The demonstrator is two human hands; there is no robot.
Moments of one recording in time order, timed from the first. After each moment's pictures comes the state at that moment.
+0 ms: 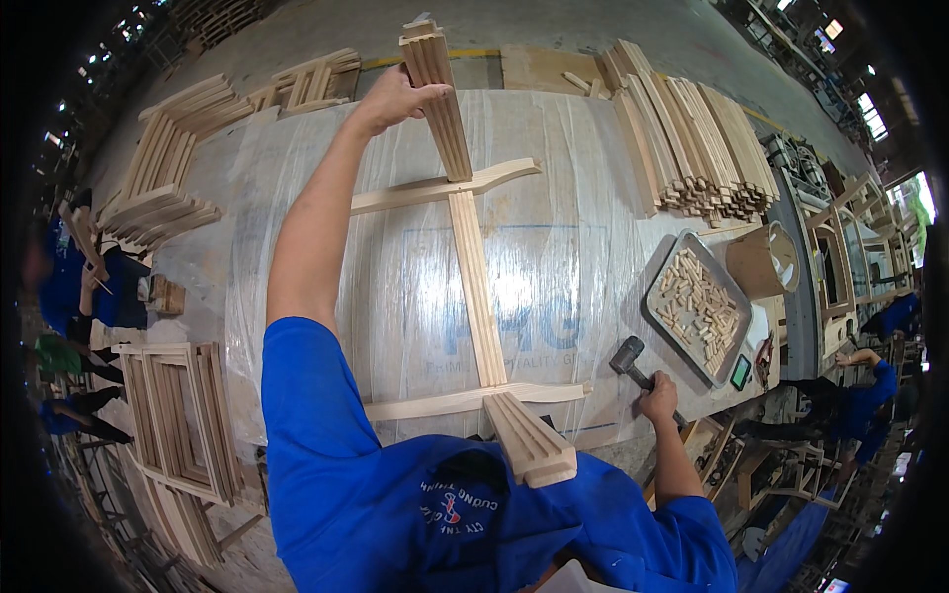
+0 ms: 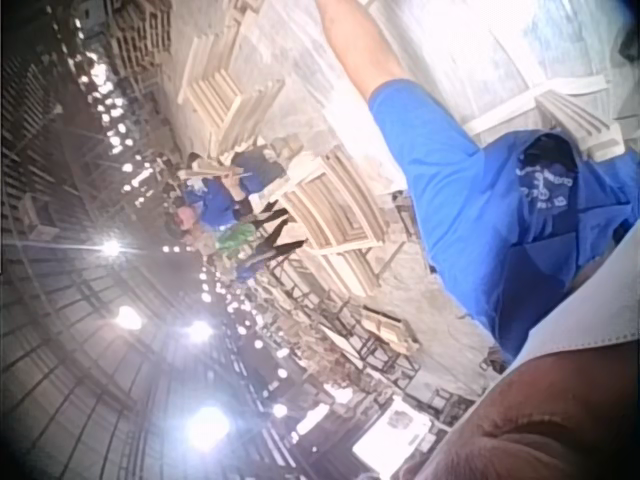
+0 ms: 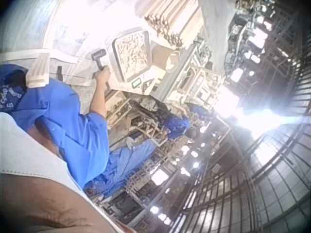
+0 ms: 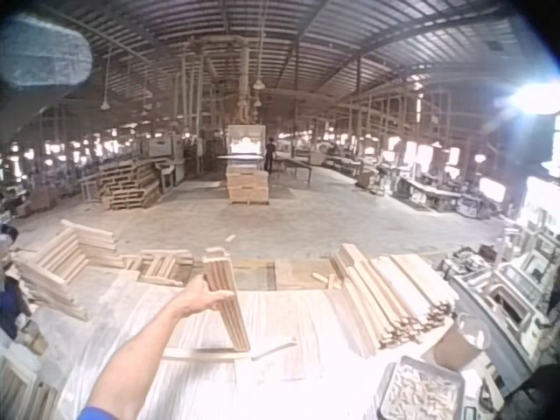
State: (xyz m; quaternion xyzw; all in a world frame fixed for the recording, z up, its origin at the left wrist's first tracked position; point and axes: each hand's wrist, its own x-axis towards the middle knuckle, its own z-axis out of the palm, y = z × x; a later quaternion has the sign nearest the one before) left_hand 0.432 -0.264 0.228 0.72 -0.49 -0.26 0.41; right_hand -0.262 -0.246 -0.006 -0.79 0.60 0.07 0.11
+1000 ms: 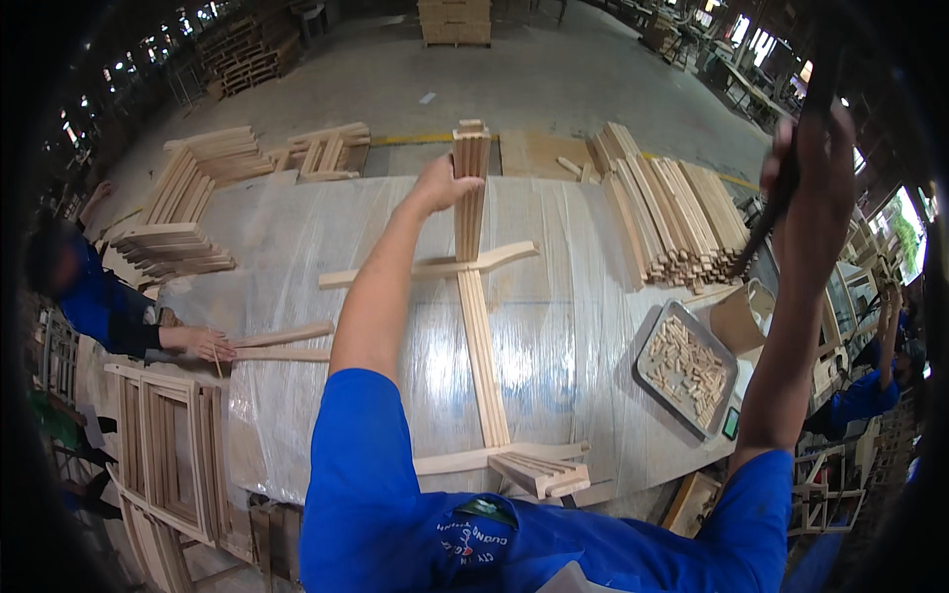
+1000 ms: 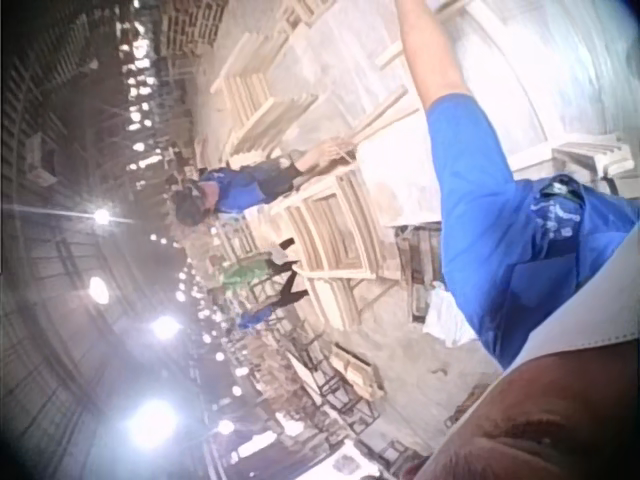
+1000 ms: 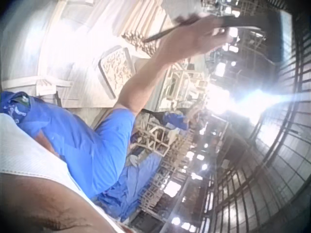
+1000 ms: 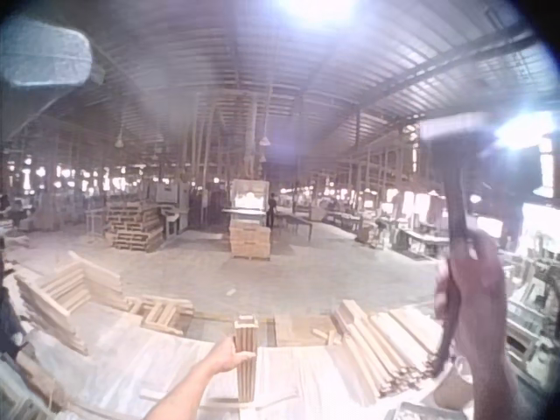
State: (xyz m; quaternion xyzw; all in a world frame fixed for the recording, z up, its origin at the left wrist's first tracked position) left_hand 0.409 -0.275 0.219 0.77 -0.49 -0.13 0.39; right_hand 0.017 -0.302 0.473 -0.73 0.16 -0.61 0.27
